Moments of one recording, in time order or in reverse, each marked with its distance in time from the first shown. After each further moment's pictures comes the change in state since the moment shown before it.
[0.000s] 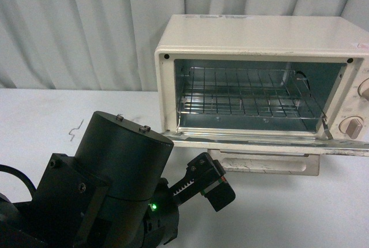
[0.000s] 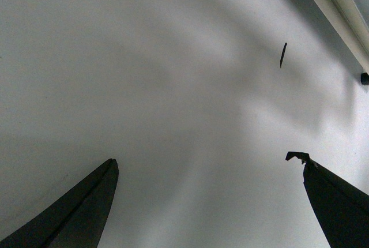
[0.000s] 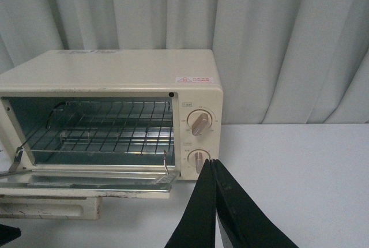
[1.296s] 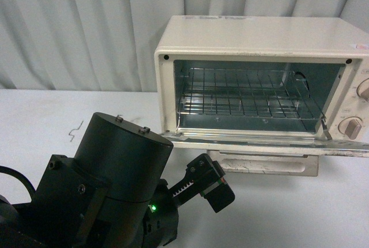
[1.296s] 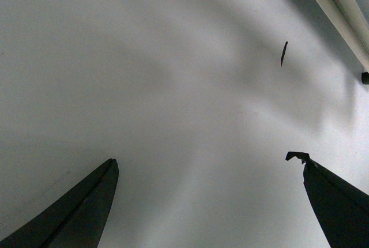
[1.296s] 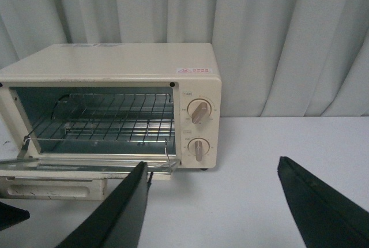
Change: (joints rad) left arm 0.000 0.000 0.000 -0.001 -0.001 0.000; right arm 0.000 -0.318 0.000 -0.327 -0.001 0.001
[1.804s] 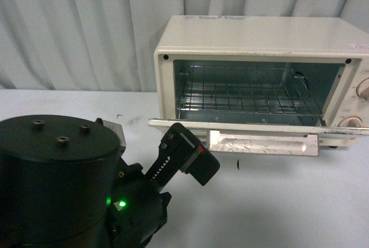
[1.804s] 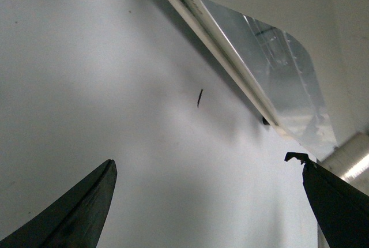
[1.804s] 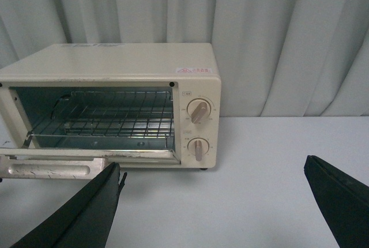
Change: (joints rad) left arm 0.016 -0.073 -0.173 0.397 -0.028 -0.131; right arm 0.000 0.000 0.000 0.000 0.000 0.000
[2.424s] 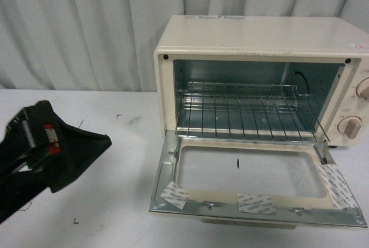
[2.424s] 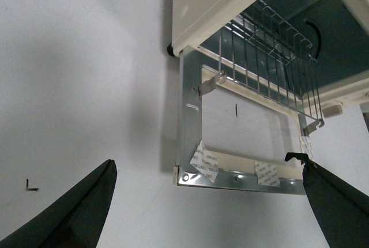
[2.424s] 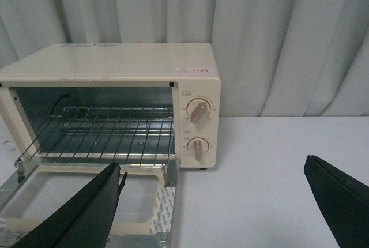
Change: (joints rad) left arm 0.372 -0.550 -0.203 -0.367 0.291 0.530; right arm 0.000 0.000 0.000 0.000 0.000 0.000
